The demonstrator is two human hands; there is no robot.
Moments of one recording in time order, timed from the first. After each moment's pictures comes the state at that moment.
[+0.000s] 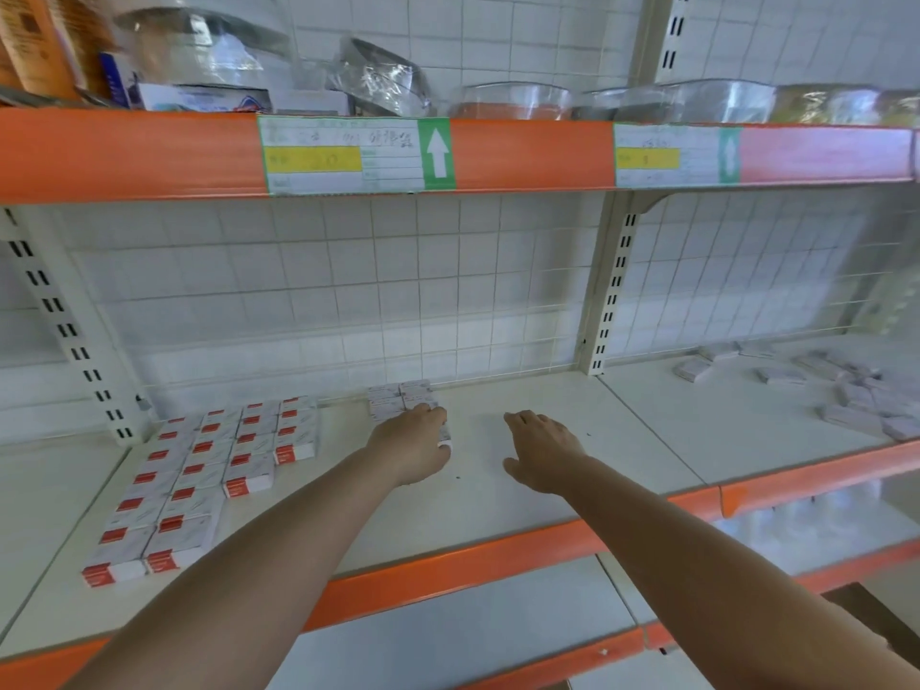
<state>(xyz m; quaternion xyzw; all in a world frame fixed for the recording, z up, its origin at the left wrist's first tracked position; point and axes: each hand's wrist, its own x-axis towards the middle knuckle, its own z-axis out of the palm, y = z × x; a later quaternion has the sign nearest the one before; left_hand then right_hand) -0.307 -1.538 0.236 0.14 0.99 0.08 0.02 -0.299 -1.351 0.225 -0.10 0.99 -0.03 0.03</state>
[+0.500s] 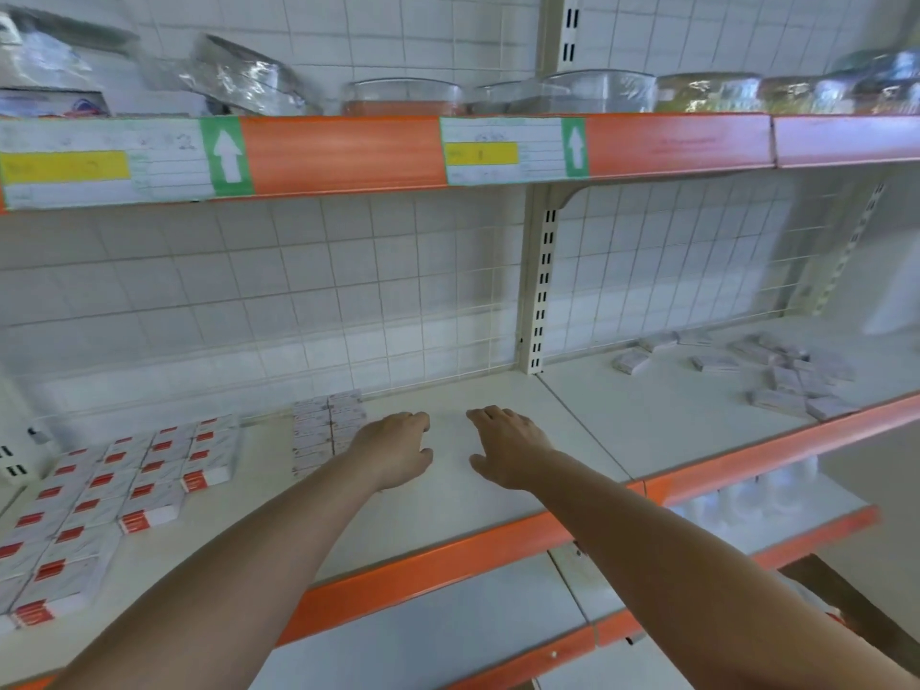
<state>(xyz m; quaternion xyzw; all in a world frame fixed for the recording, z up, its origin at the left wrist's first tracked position) -0.321 -1.460 0.236 0.17 0.98 0.06 0.04 -0.305 -1.287 0.229 -0.12 0.99 -0.07 0.02</state>
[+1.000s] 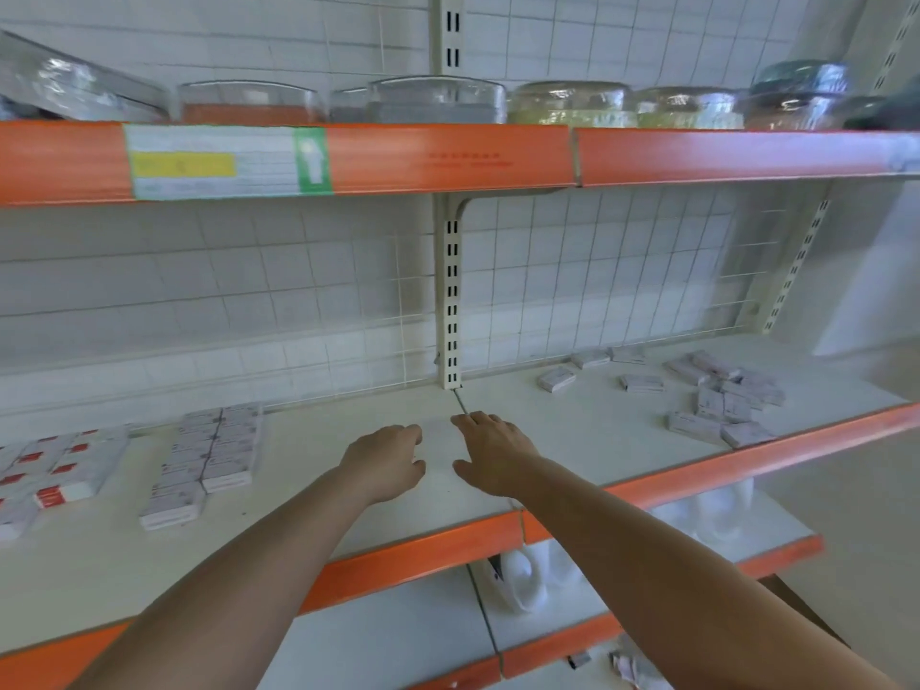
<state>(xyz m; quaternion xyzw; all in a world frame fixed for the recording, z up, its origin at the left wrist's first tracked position) -0.330 -1.305 0.226 0.13 0.99 0.09 0.05 -0.319 -1.137 0.233 -0.15 0.99 -0.08 0.03</state>
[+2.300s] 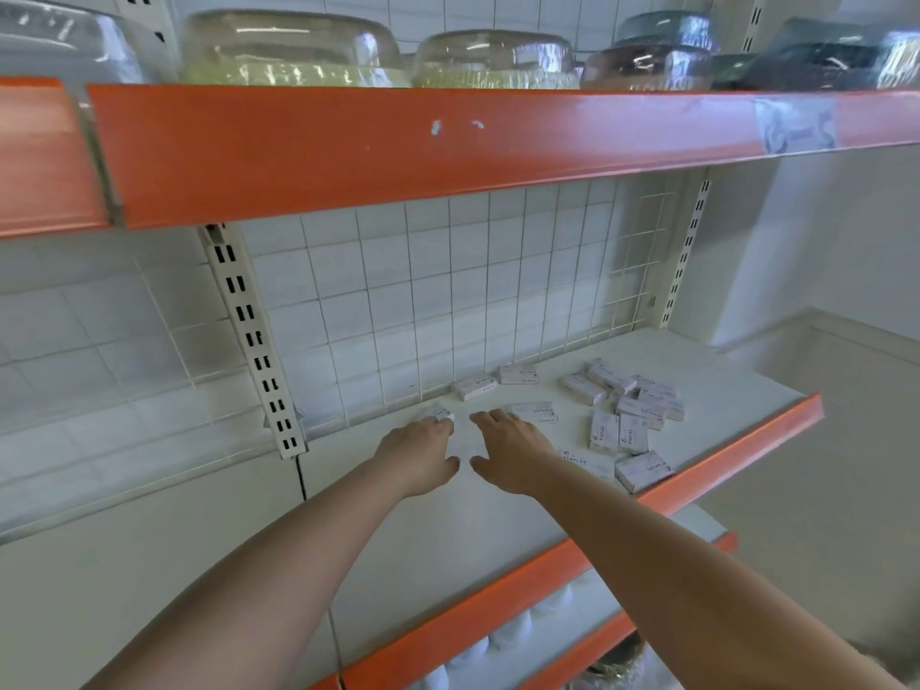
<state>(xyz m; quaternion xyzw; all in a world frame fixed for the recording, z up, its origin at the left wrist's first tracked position) -0.460 -1.059 0.222 0.26 0.96 0.05 0.05 -0.424 -0.916 0.217 -0.02 0.99 -0.10 0.02</state>
